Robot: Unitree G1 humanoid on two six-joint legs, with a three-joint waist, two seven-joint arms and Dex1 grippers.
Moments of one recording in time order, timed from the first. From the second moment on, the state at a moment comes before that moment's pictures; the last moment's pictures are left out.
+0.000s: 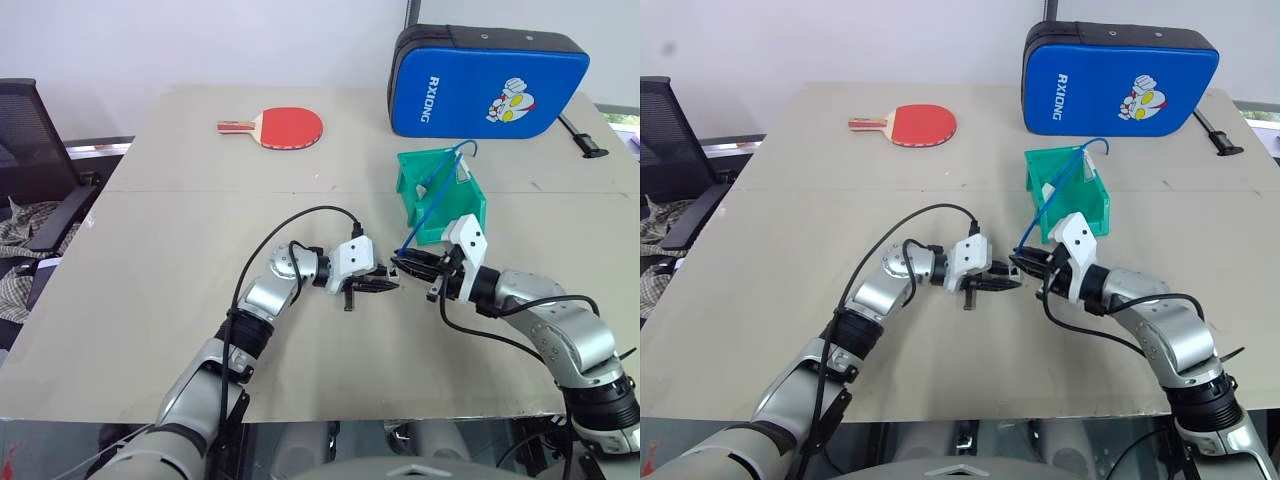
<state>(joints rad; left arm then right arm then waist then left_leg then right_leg) -0.61 0.32 -0.36 0.43 -0.06 -0.06 -1.15 -0.24 -0.52 0.14 -0.38 0.51 0.60 0.65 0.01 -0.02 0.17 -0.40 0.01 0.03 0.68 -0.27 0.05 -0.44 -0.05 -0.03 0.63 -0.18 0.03</state>
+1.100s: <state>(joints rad) -0.60 0.33 -0.36 0.43 -0.06 -0.04 -1.14 -0.50 -0.66 0.36 -0.18 0.20 0.41 1.00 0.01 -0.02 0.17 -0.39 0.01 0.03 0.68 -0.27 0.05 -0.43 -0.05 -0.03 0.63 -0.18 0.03</state>
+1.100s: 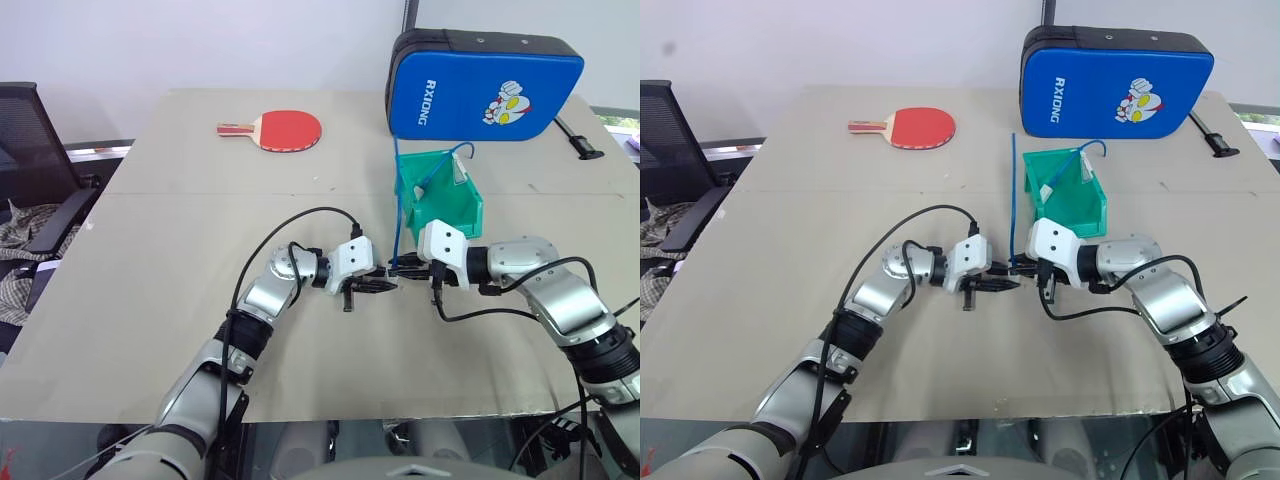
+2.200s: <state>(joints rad) -0.55 0.37 -0.29 0.14 -0.21 0.27 -1.16 -0.05 -0.40 0.00 -0.63 0.47 0.61 0.55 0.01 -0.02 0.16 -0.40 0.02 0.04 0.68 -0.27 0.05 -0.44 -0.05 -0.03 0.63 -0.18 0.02</state>
